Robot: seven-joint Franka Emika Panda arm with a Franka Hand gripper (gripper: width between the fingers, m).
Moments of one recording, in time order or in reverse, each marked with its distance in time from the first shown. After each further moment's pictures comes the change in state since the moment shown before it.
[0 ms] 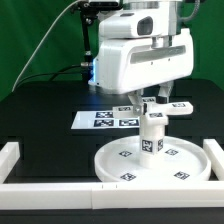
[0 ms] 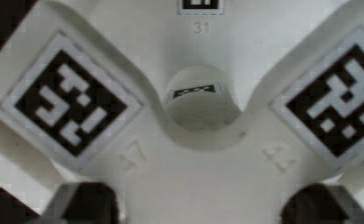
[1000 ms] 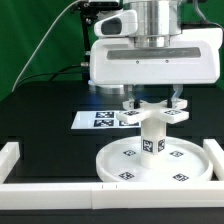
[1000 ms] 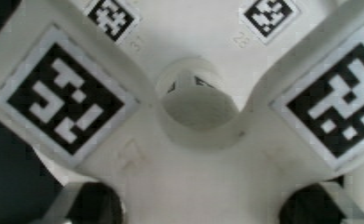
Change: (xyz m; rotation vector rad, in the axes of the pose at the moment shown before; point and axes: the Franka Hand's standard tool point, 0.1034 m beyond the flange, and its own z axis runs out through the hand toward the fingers) arm 0.003 -0.001 0.000 0.009 0.027 1.184
